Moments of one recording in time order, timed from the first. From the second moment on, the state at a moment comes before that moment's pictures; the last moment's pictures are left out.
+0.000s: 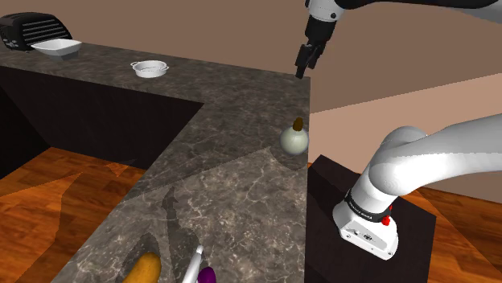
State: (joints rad) arm -0.02 -0.74 -0.06 -2.32 -0.09 1.71 -0.15
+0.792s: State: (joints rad) arm -0.02 -0.75 -0.09 -2.65 -0.16 1.96 -0.22
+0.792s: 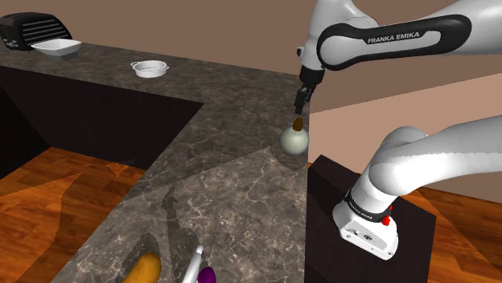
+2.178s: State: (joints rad) arm -0.04 -0.65 -0.12 -2.81 -0.21 2.20 -0.24
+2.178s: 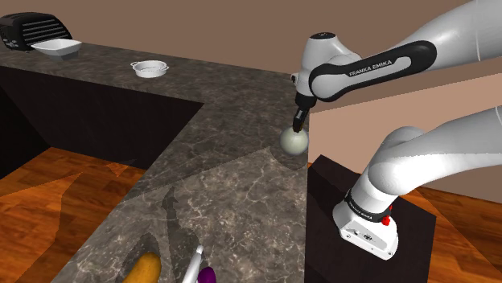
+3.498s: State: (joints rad) arm -0.03 -0.72 -0.11 -2.71 -0.19 2.03 -0.26
